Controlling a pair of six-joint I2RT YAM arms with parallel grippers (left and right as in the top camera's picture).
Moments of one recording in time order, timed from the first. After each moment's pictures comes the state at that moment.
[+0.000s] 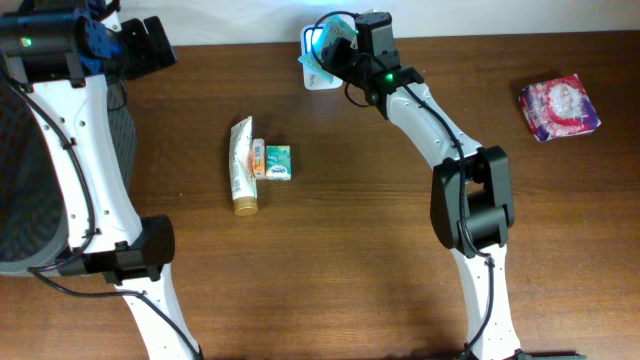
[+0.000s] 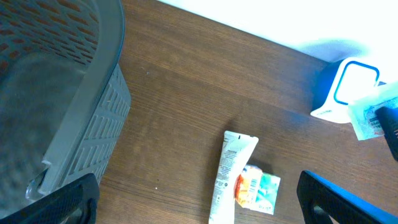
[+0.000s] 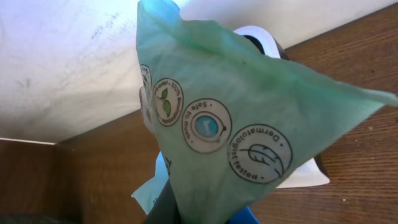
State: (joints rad) left arm 0.07 2.23 2.95 -1.69 -0.03 -0.26; right arm 0.31 2.42 2.05 -0.19 -0.24 0.76
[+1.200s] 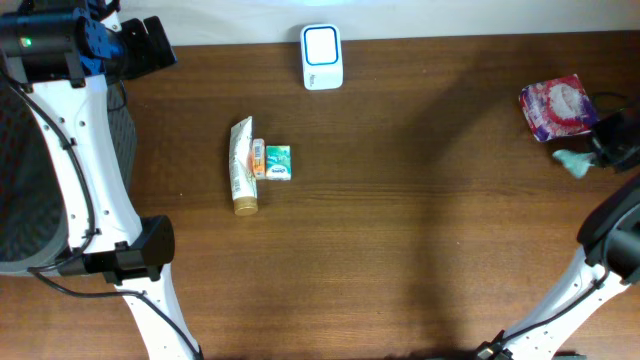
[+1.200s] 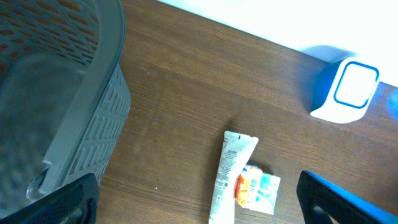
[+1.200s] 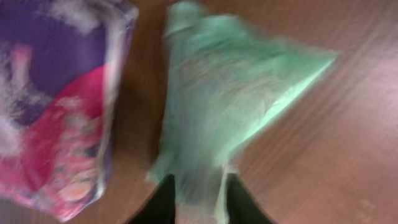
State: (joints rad) left arm 0.07 2.23 2.95 -1.69 -0.03 -0.26; right arm -0.63 2.34 2.06 -1.10 -0.12 0.52
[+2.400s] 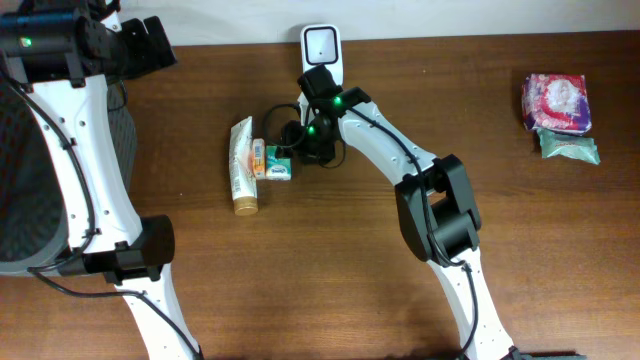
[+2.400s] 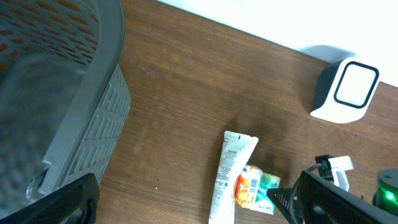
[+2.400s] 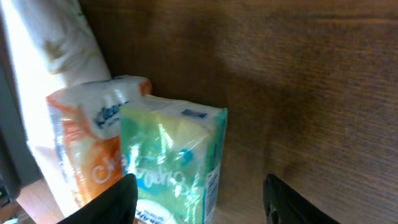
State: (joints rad) left arm 0.07 2.23 2.95 -1.69 -0.03 -0.26; right arm 0.49 2.47 2.08 -0.83 -0.50 0.52
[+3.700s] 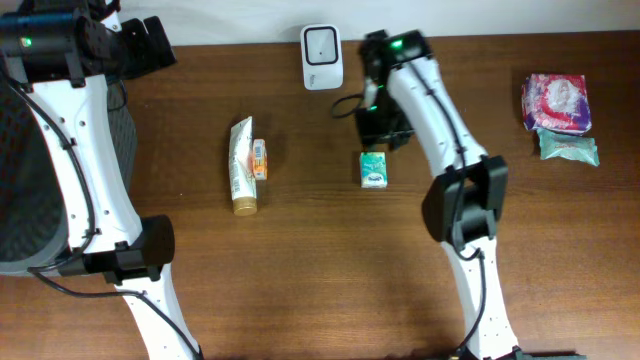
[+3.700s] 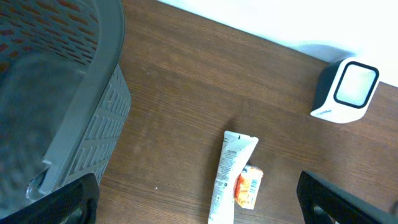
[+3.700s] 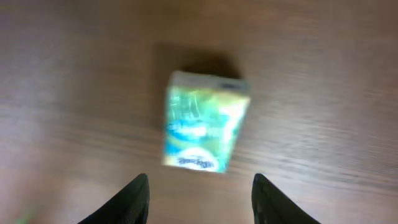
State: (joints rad) left arm 0.07 2.23 2.95 -1.69 -0.03 -0.26; right arm 0.33 2.52 2.50 -1.63 -0.06 0.19
